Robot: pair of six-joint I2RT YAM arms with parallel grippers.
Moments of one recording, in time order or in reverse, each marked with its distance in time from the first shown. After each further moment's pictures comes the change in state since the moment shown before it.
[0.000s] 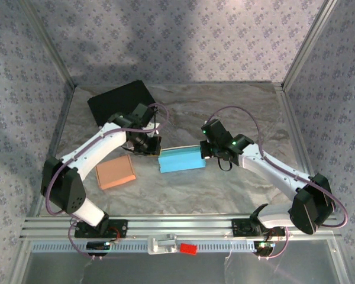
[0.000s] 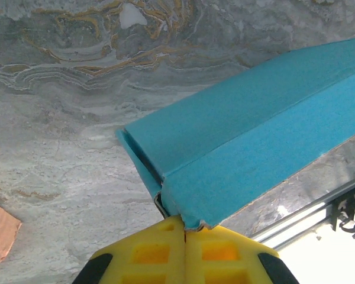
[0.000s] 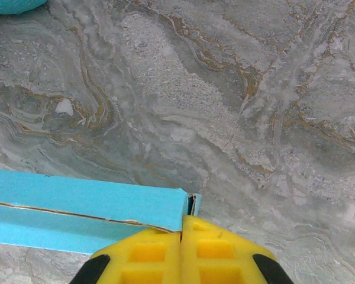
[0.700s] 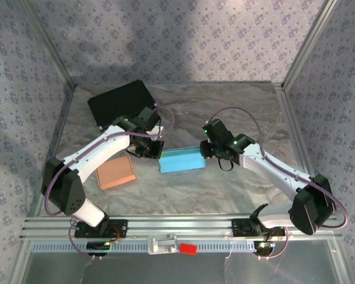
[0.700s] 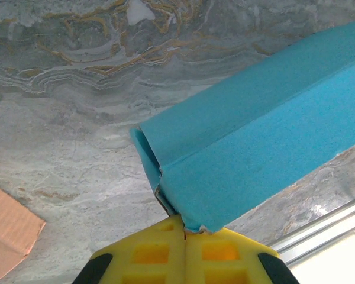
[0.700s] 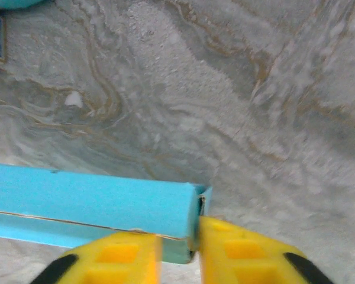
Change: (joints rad) left arm -0.064 -0.003 -0.012 -0.003 -0.100 0.029; right arm -0.018 -0.012 -0.002 -0.017 -0.080 0.038
